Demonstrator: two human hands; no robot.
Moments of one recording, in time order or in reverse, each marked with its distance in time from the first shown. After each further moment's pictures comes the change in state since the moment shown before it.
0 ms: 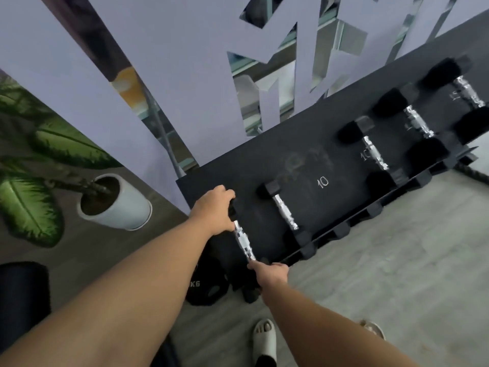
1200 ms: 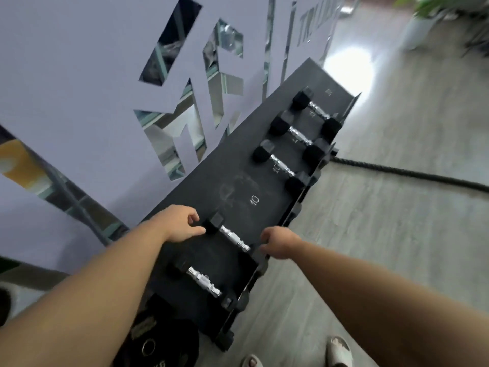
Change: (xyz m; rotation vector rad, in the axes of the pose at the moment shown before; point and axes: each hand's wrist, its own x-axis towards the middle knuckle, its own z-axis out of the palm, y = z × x) left_hand 0.081 0.008 -0.071 -0.019 -0.287 0.322; right_hand -0.061 -0.136 -0.117 -1.034 0.183 -0.485
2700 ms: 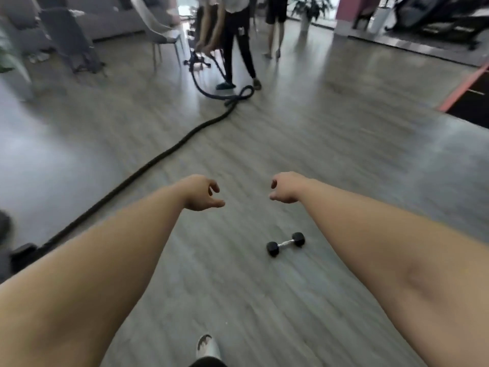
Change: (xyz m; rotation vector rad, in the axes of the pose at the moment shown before) left_hand -0.257 1.034 0.344 0.679 -0.274 1.222; right_hand -0.633 0.830 -0.014 0.416 0.507 0.967
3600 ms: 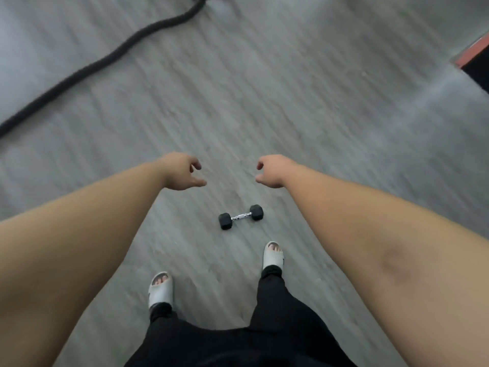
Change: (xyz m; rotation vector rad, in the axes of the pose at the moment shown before) left_hand 0.349 0.058 0.064 -0.214 -0.237 -0.111; right_hand 0.286 0.192 0.017 -0.015 -0.251 0.042
